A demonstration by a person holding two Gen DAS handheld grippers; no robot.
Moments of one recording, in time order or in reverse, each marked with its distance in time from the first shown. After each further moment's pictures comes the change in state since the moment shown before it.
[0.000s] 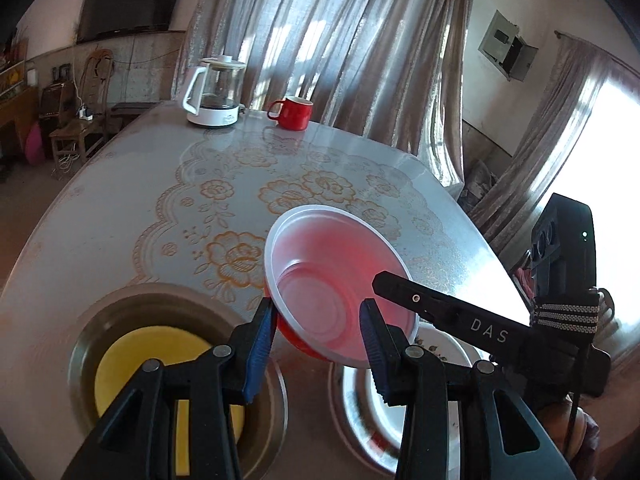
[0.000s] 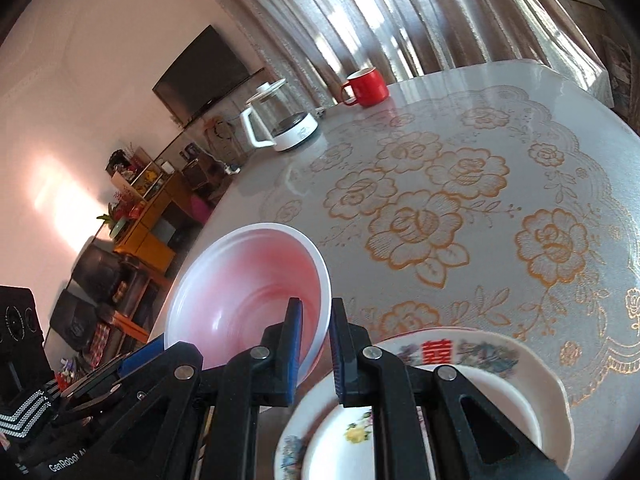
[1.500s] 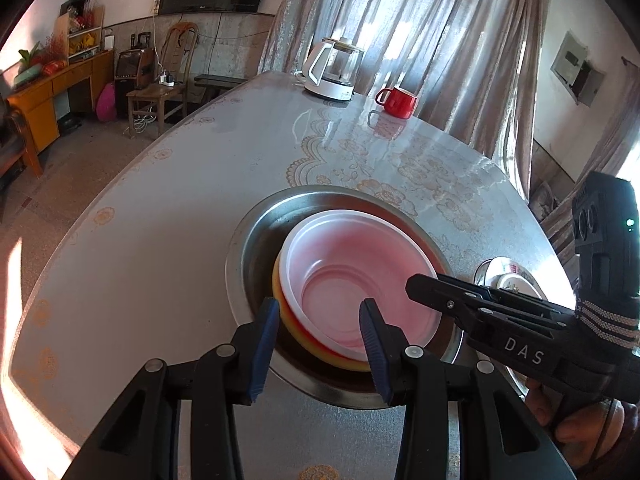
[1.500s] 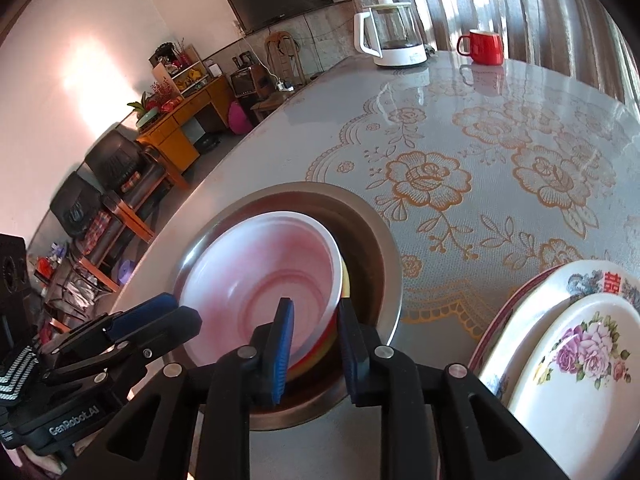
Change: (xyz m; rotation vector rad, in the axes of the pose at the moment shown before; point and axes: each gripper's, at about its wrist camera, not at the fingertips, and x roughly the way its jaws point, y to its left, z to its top) left arm -0.037 0.092 -0.077 -0.136 0.008 0.223; right arm 0.070 0.104 -0.079 -0.311 0.200 -0.015
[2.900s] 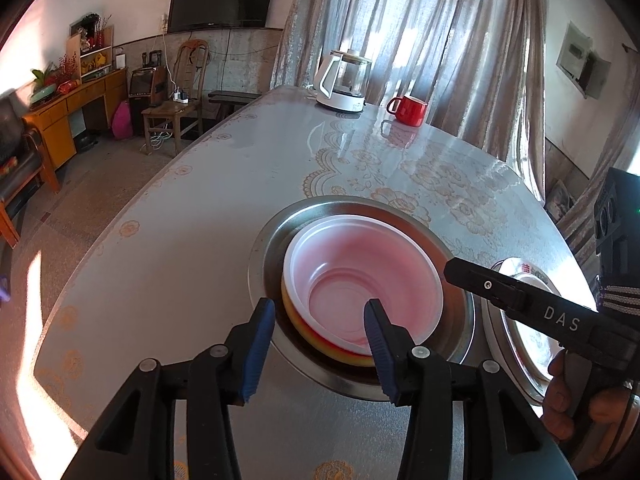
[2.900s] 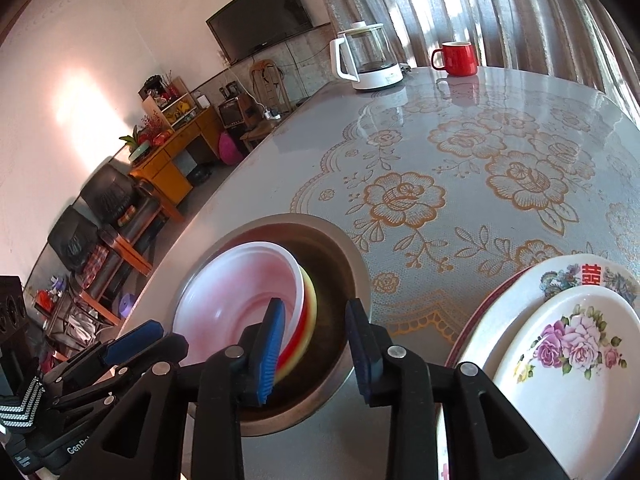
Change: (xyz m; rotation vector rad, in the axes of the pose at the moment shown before) left arm -0.012 -0.001 -0.005 0.024 -0.049 0.075; right arm -0.024 -0.015 -0.003 0.107 -0.094 0.013
